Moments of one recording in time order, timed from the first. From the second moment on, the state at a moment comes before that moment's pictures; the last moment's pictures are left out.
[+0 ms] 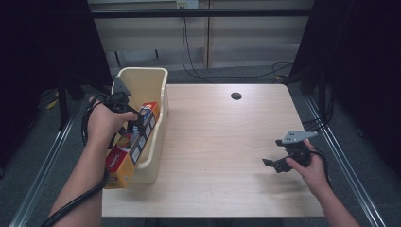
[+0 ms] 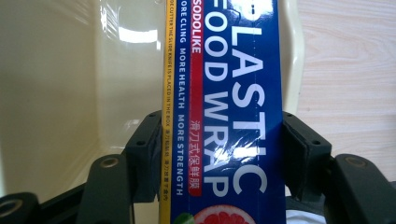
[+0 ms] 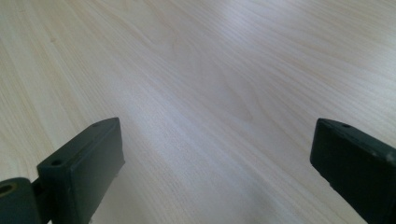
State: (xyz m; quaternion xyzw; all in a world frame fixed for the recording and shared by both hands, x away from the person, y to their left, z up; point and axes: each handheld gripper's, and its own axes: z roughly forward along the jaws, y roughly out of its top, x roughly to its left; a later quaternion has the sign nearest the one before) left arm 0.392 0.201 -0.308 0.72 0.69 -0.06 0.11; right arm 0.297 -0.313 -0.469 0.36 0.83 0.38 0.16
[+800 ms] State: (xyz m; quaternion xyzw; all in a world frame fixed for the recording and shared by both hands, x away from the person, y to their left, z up) left arm 0.398 0.196 -0.320 0.71 0.70 -0.07 0.10; right arm 0.297 -0.312 -0.469 0.36 0.84 0.38 0.16
